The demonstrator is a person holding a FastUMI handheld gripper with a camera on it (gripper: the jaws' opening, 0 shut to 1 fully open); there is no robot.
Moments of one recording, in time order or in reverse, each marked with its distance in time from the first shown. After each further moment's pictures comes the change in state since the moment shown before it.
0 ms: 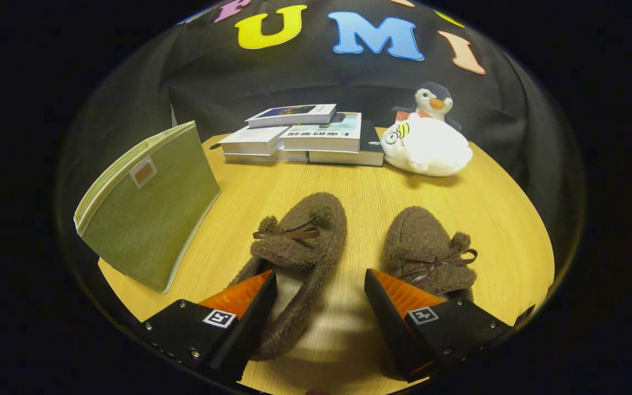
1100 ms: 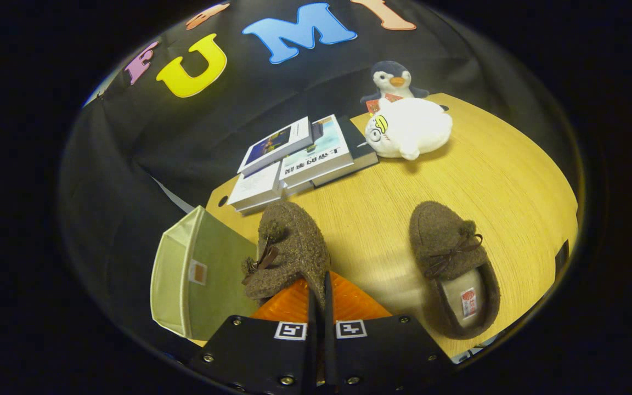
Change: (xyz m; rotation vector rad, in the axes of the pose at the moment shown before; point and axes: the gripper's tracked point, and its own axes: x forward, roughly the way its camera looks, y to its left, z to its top) arm -0.056 0.046 0.087 0.446 0.026 0.101
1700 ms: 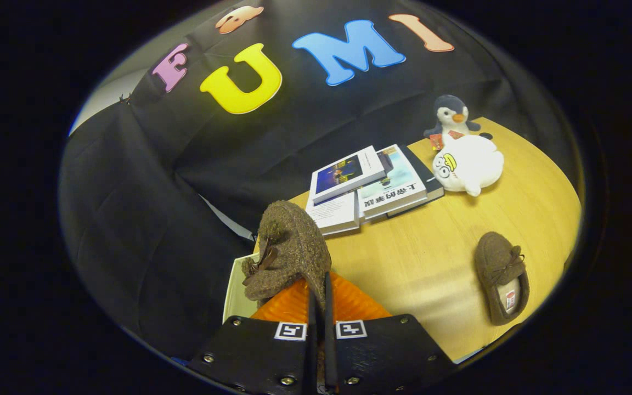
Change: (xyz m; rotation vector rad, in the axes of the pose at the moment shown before) arm -0.026 0.149 0.033 -0.027 -0.070 0.174
